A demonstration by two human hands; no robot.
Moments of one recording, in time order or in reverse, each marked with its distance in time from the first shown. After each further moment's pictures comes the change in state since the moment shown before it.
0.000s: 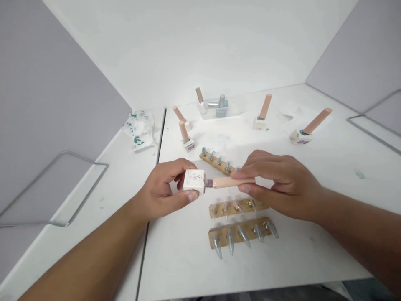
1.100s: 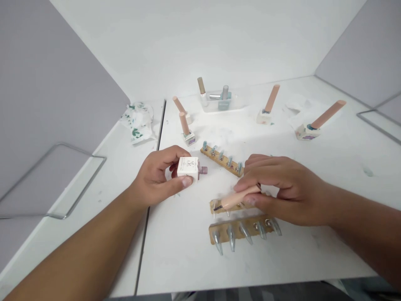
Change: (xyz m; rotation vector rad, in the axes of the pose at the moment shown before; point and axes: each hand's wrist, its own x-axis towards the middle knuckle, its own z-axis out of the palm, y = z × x) left_hand -0.001 -0.008 -0.007 -0.014 0.093 -0.074; right_hand -0.001 -0.003 0.000 0.102 -0.205 0.011
